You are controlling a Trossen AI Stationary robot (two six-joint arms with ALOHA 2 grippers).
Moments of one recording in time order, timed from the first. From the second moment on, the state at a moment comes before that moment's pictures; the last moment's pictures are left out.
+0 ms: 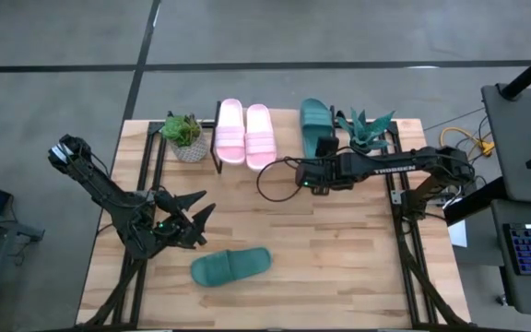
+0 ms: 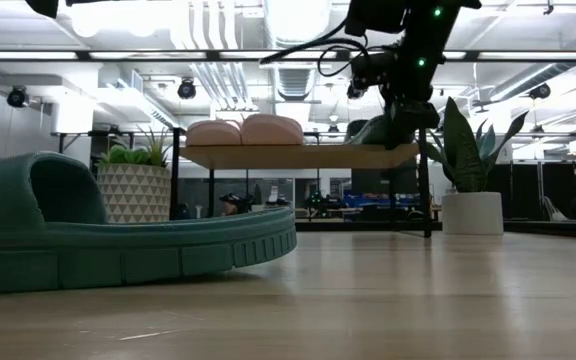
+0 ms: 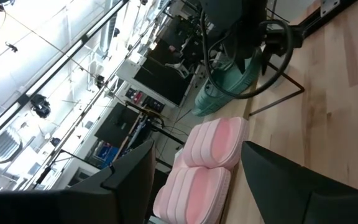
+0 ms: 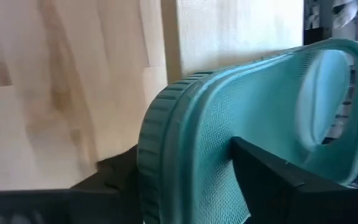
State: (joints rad) left arm -0.78 1.10 0.65 0.38 -1.51 0.85; right arm -0.05 1.59 1.21 -0.92 0.72 -0.10
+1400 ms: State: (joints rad) left arm -0.87 1.23 0.65 0.38 -1.24 0.69; right arm 0.12 1.58 1.67 -1.22 0.44 0.21
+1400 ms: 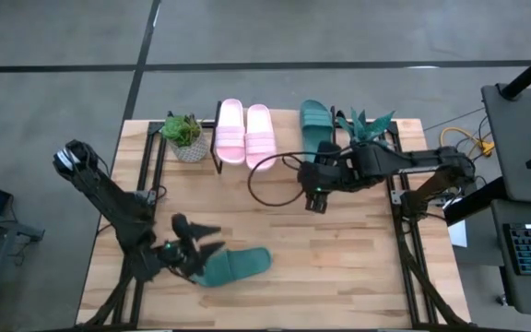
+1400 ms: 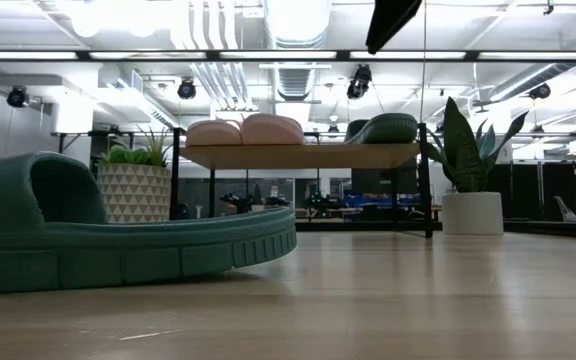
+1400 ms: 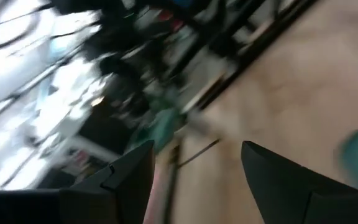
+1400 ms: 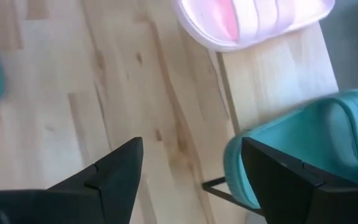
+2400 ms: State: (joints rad) left arm -1.18 1.41 0.71 0.15 -0.96 -0.32; right arm 0.16 1.58 1.65 -1.20 0.45 0.12
